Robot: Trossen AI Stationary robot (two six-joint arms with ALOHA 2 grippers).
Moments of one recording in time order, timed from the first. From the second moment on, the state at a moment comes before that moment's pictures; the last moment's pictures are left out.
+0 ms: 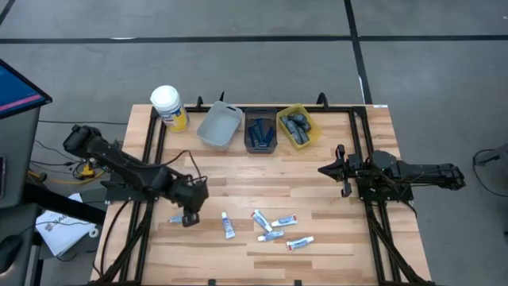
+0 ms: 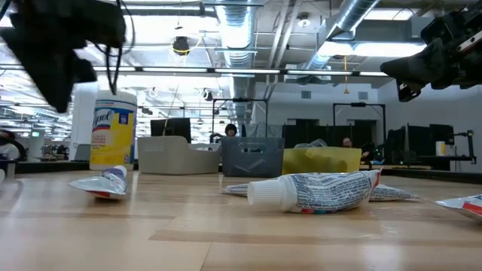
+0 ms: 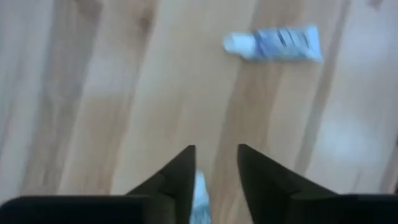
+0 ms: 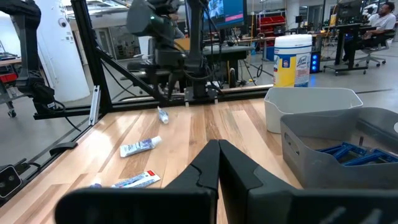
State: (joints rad) left arm -0.41 1.25 0.82 -0.81 -0.05 -0.69; right arm -0.02 0.03 0.01 0.01 0.00 0.10
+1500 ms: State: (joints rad) left arm -0.57 1.46 0.67 -0.69 -0.04 -0.89; right arm -0.02 0.03 0.01 0.01 0.00 0.10
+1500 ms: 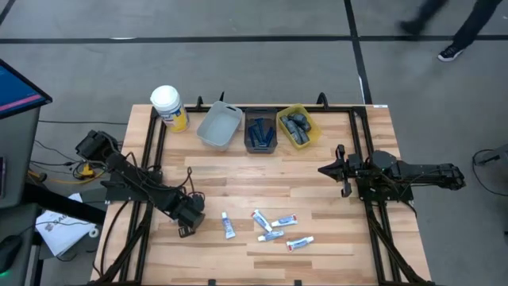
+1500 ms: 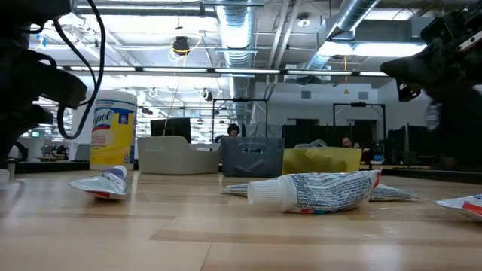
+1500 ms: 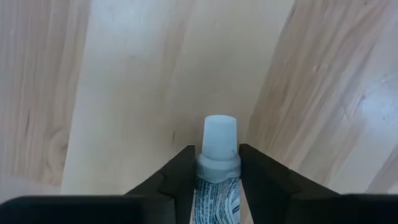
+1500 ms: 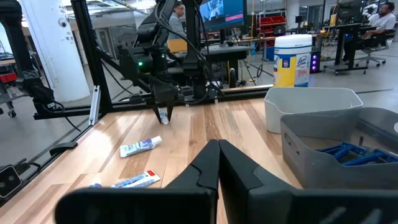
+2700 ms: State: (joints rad) left arm -0.32 1.17 0.71 -0.58 -0.06 -0.92; right arm -0.02 0.03 0.01 0.01 0.00 0.10
